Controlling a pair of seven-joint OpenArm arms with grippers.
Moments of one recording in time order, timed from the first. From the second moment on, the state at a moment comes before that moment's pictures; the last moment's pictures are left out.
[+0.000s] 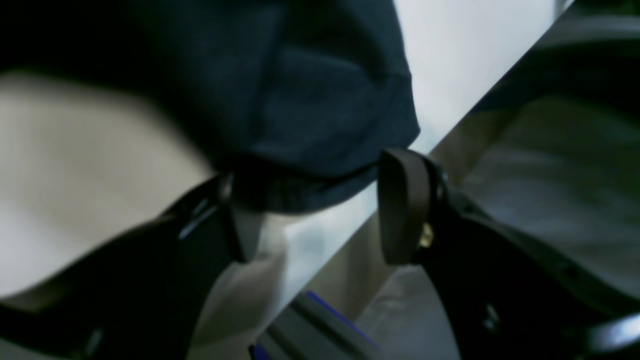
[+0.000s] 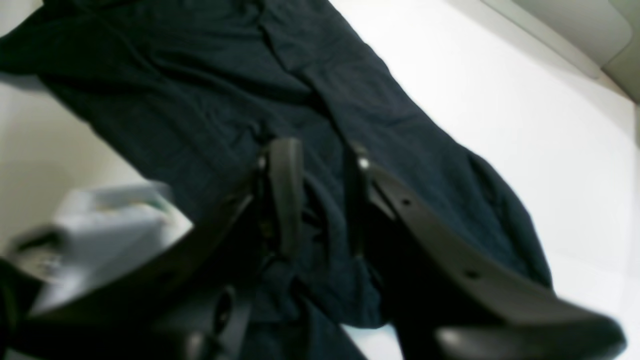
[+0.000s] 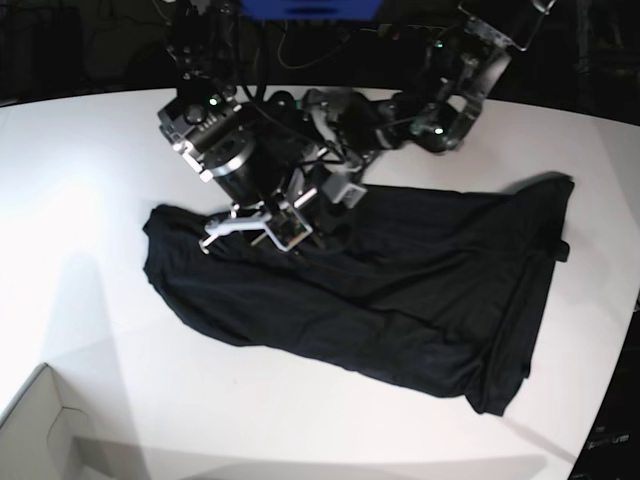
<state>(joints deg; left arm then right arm) 5.1 -13.9 30.2 90.6 -48.4 -10.3 49.4 -14.4 -8.7 -5.8 112.5 -19.4 34.1 -25.2</state>
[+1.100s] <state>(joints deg) 12.1 -31.6 6.7 105.4 -44.0 -11.1 49.8 -14.3 -8.7 -1.7 112.8 -19.5 34.1 -25.1</state>
